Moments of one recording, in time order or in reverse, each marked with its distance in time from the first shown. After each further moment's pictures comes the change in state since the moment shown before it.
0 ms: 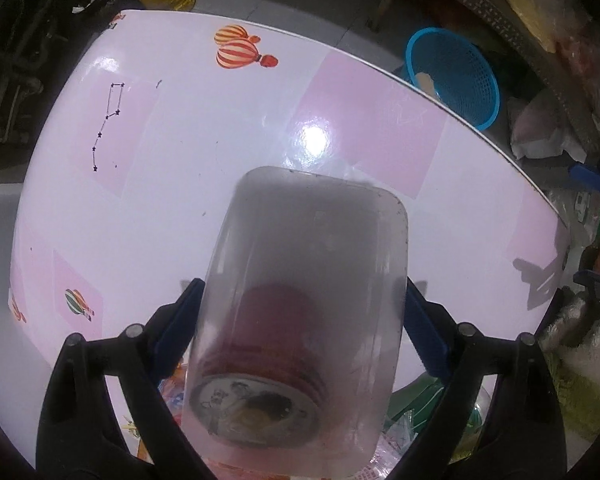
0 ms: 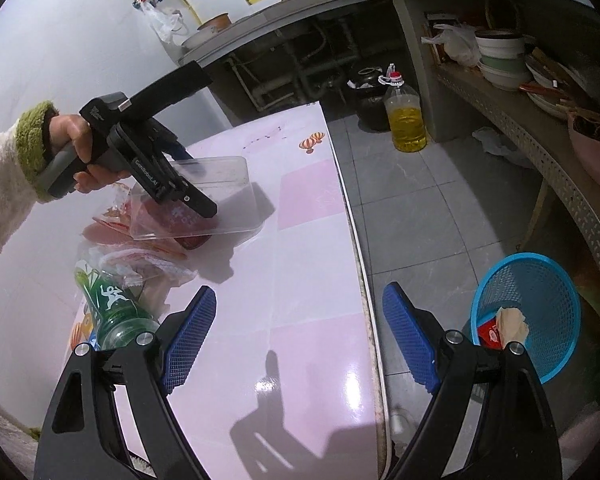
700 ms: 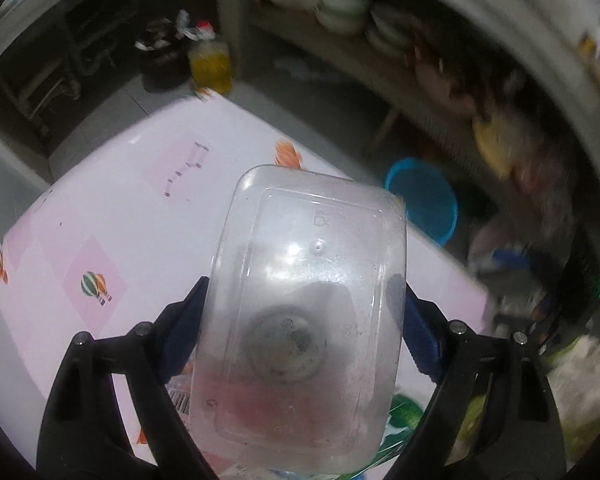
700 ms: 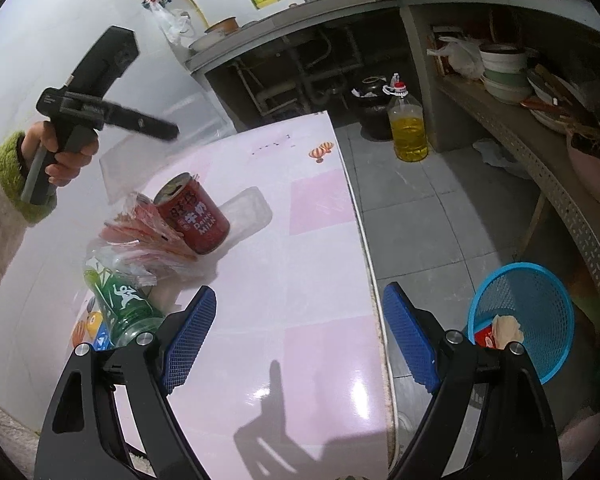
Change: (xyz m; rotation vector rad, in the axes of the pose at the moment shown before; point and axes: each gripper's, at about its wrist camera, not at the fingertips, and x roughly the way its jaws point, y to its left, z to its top) left arm -0.105 0.047 -0.091 -0.240 -0.494 -0.153; right arm -0.013 0.020 0.002 -0.039 -0.022 -0.003
